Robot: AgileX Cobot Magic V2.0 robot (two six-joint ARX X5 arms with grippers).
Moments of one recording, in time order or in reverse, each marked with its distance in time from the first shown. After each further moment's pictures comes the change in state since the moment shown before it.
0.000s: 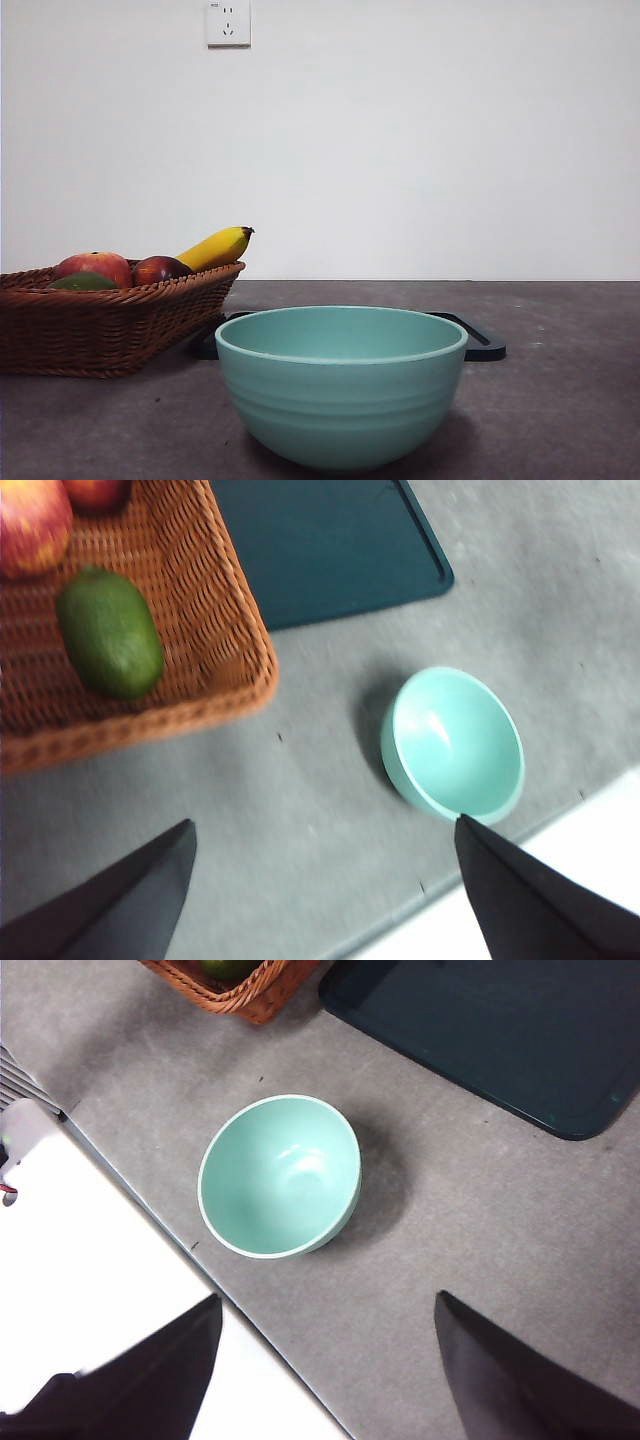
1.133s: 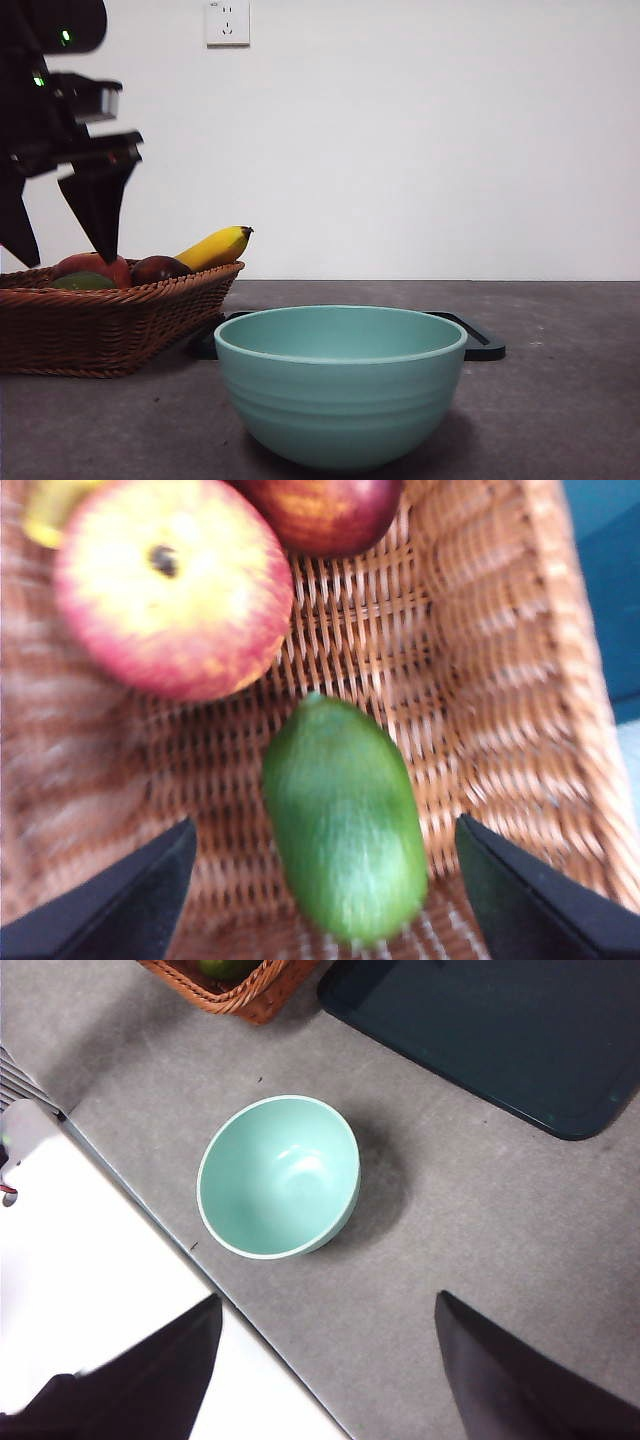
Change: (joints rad) left arm -0.122 0.829 0.195 0.338 -0.468 -0.003; right arm 0.000 0.000 0.000 0.001 0.000 0.001
